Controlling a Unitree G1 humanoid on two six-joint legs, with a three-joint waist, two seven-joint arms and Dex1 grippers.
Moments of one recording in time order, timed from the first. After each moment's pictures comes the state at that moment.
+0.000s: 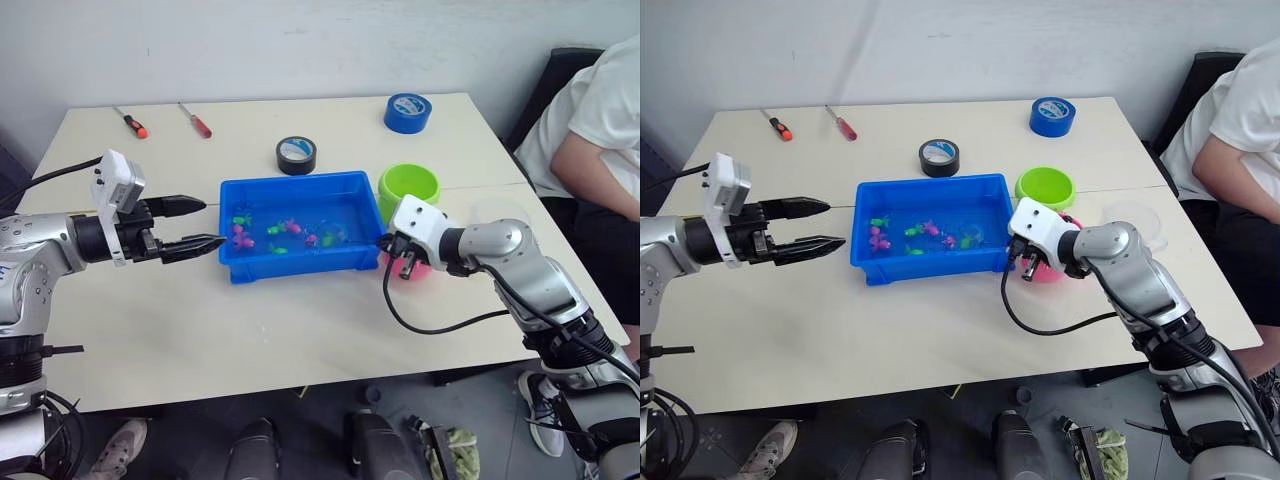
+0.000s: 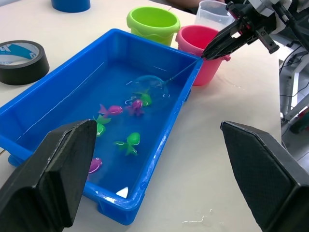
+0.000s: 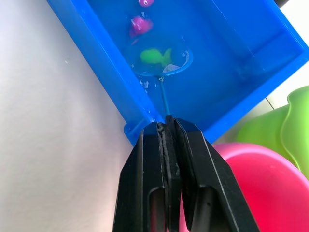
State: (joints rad) left arm -0.50 0.92 0.25 -0.03 -0.56 0.68 -1.04; right arm -0.70 -0.69 0.31 -0.10 0.03 0.63 0.85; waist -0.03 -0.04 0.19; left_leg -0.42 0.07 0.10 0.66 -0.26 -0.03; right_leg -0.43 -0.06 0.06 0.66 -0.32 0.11
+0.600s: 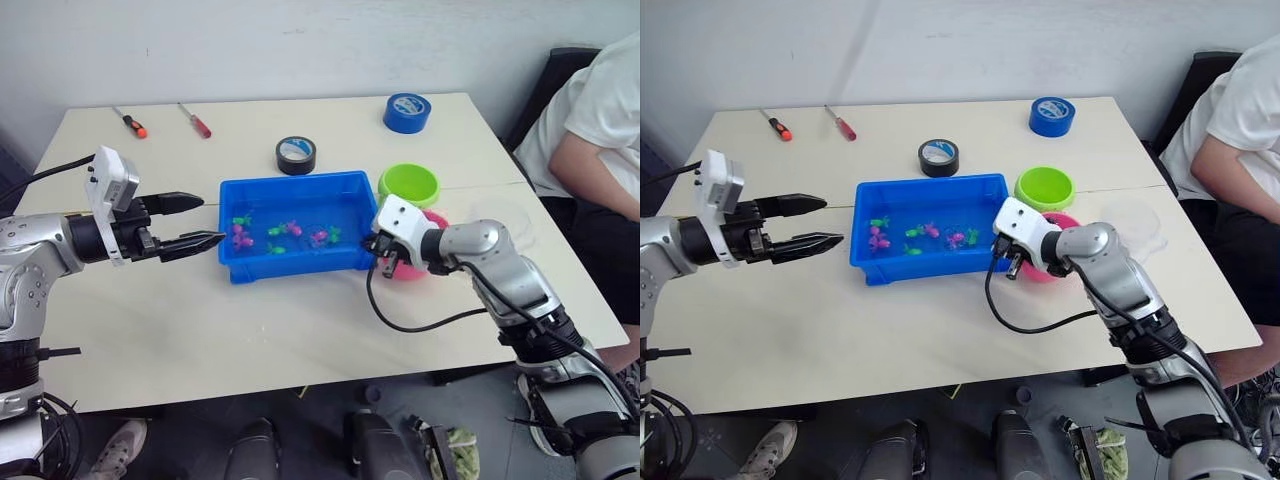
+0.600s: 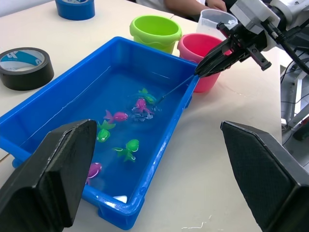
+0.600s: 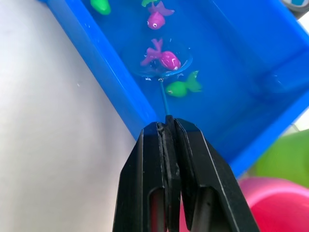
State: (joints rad) left arm -0.48 0.92 0.28 -0.07 -0.59 0.70 -1.02; right arm -0.73 -0.57 0.30 -0.03 0.02 0.64 0.84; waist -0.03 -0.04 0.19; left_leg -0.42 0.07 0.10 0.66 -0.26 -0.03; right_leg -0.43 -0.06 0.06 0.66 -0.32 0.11
